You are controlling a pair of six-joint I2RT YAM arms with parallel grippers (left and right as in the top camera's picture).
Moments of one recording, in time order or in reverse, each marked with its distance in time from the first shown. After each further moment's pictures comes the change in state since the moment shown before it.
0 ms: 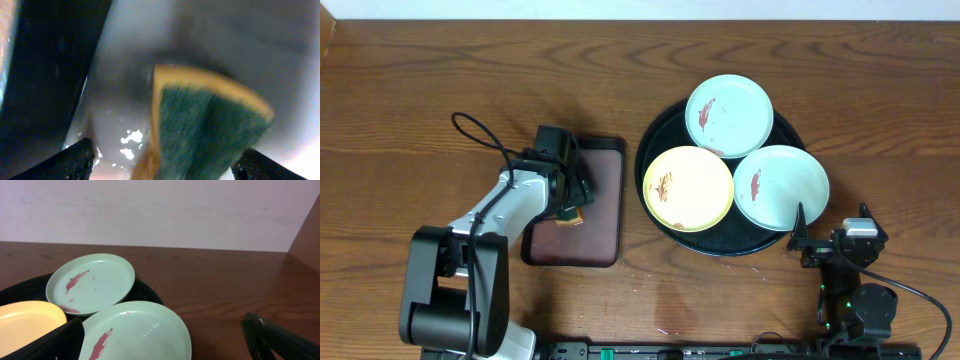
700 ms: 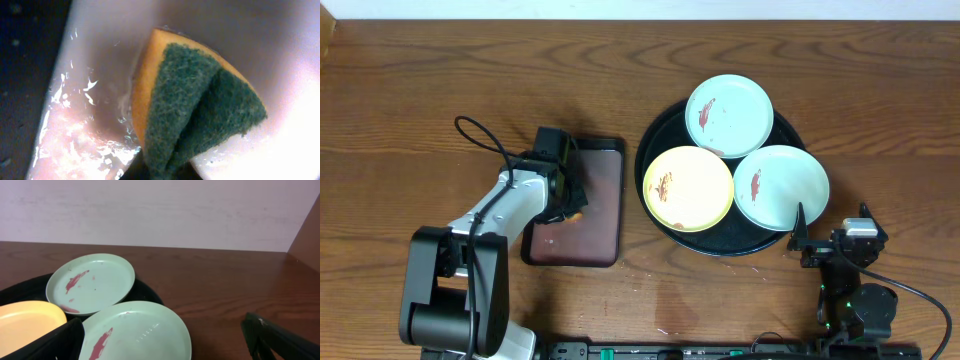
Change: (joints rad) left arm 0.002 -0.002 0.002 -0.008 0.070 0.005; right arm 0.000 0.000 0.000 0.000 0.000 0.000
